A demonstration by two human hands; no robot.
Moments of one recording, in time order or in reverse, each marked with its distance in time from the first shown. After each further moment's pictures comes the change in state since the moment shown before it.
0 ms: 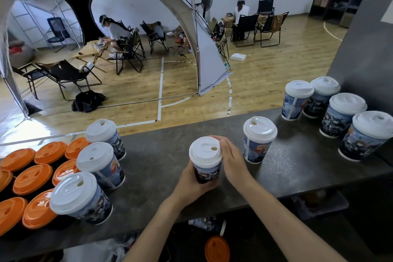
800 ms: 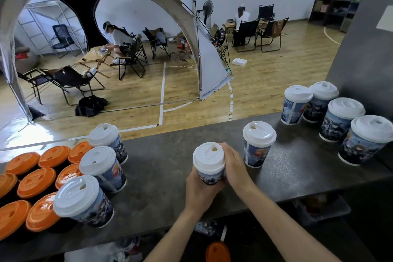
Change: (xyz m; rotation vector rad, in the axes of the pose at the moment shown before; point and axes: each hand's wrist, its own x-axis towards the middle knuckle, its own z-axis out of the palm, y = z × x) left_hand -0.012 0.012 0.036 -0.014 0.324 0.069; right_hand -0.008 -0.013 -0.001 0.092 0.030 0.139
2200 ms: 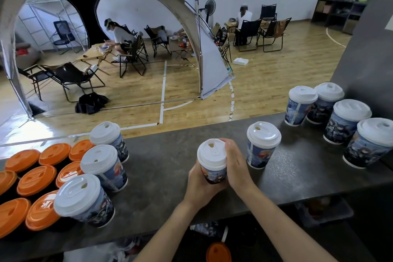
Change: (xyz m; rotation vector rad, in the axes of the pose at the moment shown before) left_hand 0.023 -0.017 -0.007 0.034 -0.151 0.071; right_hand 0.003 0.006 0.006 -0.067 0.040 -0.133
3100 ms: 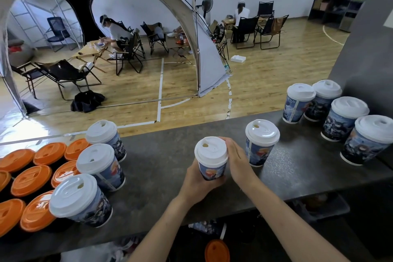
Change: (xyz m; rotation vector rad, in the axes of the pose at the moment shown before) left_hand 0.006 -0.002 -0.009 0.022 -0.106 -0.073; right_hand 0.010 -0.005 -0.012 -0.054 -0.055 0.103
